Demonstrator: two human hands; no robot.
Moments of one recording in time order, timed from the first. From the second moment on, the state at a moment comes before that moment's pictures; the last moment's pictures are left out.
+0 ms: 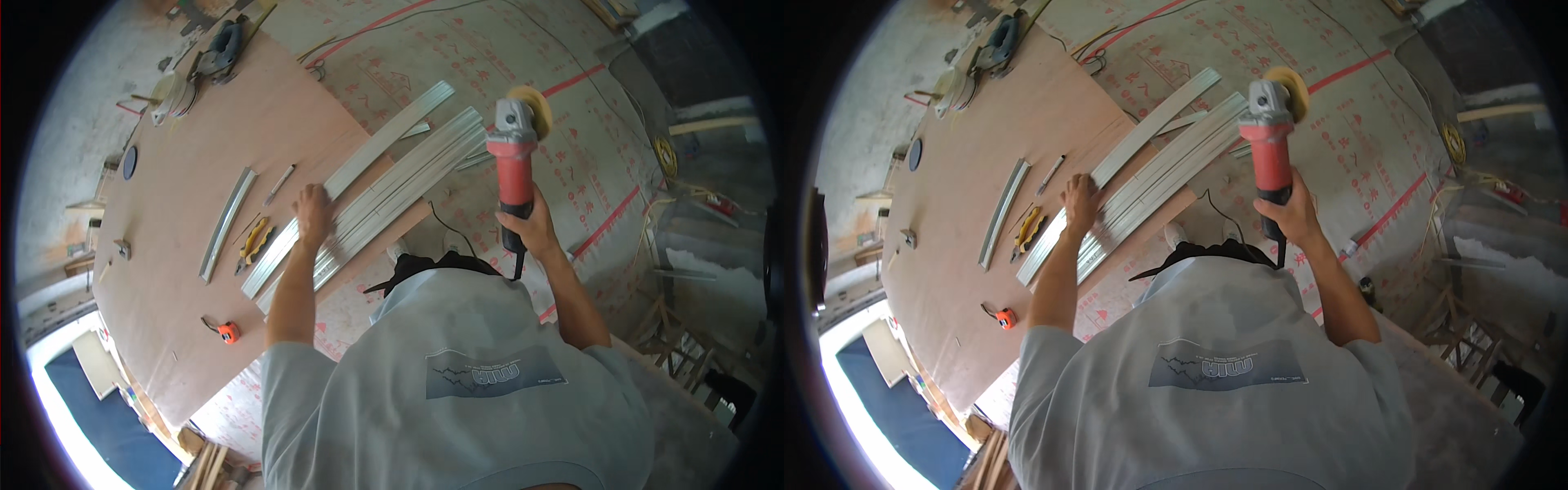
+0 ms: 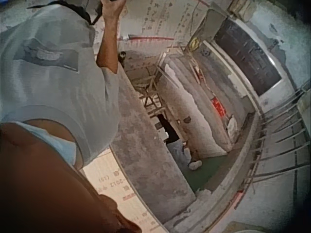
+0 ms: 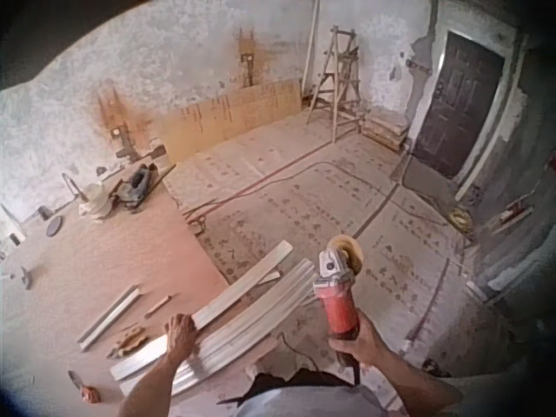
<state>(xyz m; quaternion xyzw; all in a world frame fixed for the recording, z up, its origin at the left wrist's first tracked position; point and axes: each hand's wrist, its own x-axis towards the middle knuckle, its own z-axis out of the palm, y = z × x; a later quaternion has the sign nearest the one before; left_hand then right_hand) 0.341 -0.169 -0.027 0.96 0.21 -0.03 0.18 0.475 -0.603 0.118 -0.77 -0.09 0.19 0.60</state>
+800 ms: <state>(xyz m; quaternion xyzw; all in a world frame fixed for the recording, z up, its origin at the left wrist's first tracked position) 0.460 -0.217 -0.067 0.87 0.19 0.04 0.46 0.516 -0.433 0.033 -0.87 -0.18 0.29 0.34</state>
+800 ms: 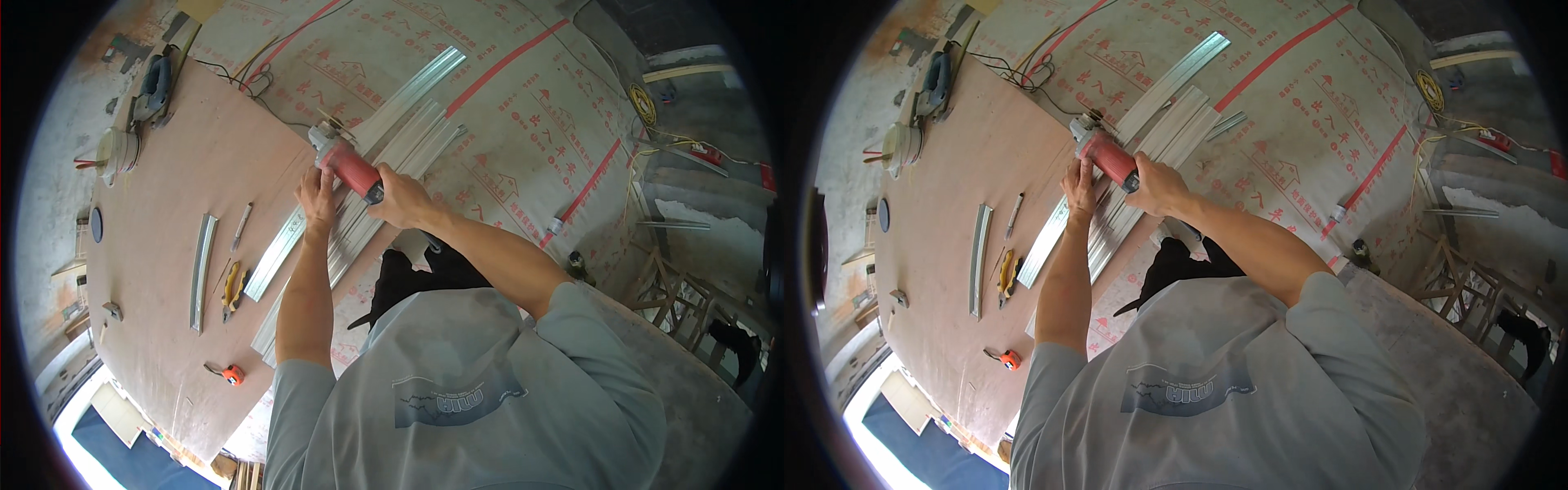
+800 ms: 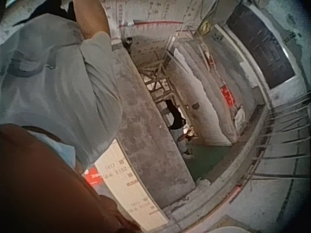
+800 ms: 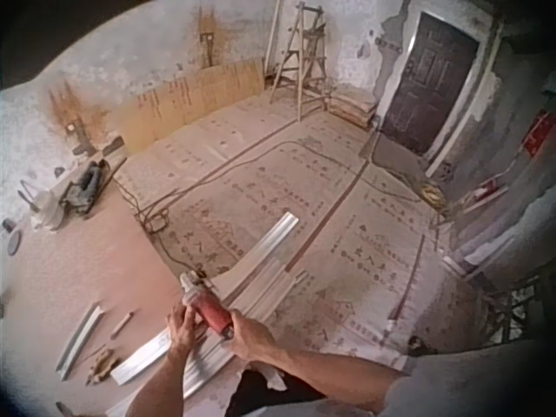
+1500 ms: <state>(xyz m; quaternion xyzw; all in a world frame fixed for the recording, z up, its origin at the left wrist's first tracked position) 0.453 -0.222 -0.060 0.92 0.12 0.11 0.35 0.520 -0.431 0.028 -0.86 -0.18 0.32 0.34</state>
